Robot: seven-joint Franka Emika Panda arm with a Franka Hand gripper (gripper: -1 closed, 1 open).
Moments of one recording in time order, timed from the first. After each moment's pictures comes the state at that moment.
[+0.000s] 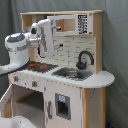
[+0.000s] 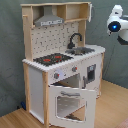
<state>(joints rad) -0.34 -1.01 0.62 -2.37 -1.11 2.04 0.91</state>
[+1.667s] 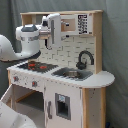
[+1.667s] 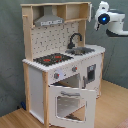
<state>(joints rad) -0.52 -0.74 0.70 -2.12 -1.11 2.20 0.92</state>
